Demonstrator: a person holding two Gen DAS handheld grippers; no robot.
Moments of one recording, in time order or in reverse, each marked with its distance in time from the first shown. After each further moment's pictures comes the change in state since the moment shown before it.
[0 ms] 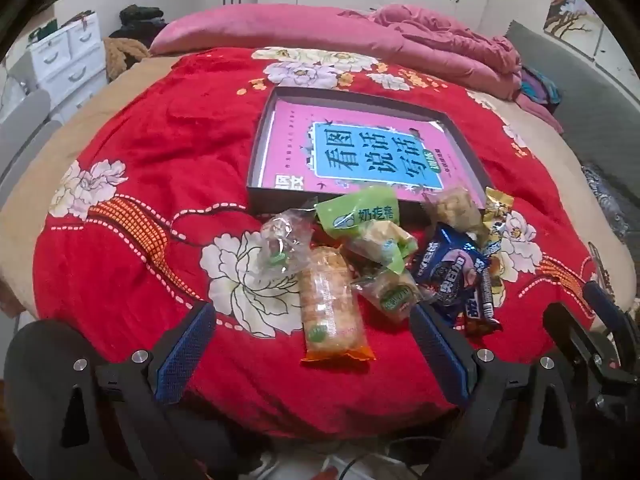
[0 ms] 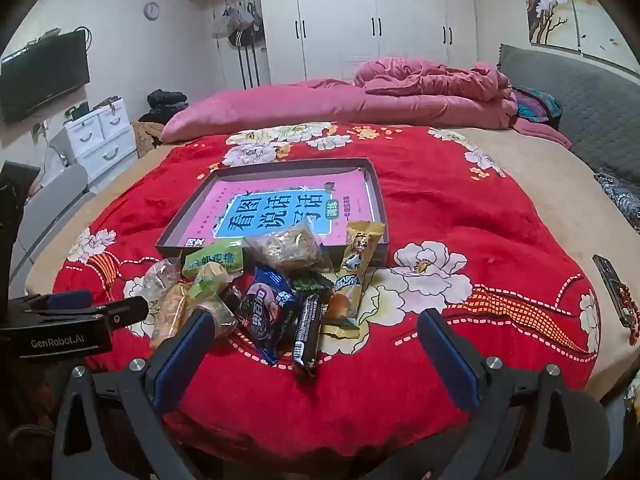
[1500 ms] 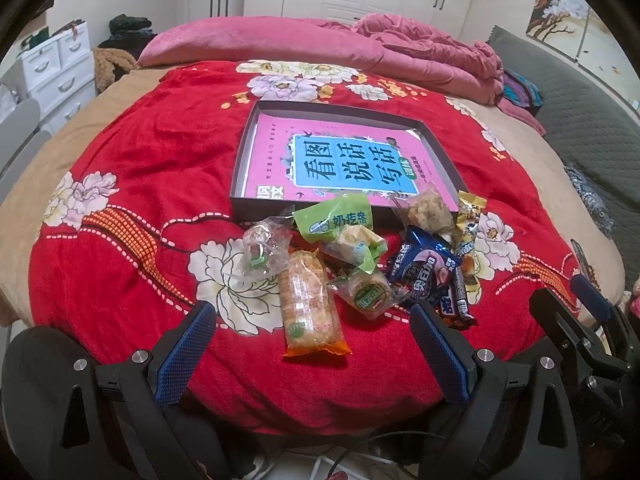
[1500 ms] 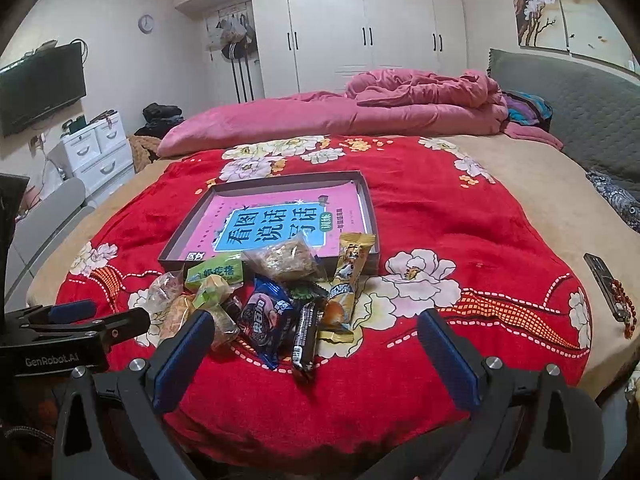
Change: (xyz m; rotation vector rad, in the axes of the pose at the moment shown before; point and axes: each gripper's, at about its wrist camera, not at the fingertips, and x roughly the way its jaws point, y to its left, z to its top) left arm -0.016 -0.005 -0.004 0.005 -0.011 -0.083; right arm -0.017 -0.005 0.003 0.033 -0.044 -0.009
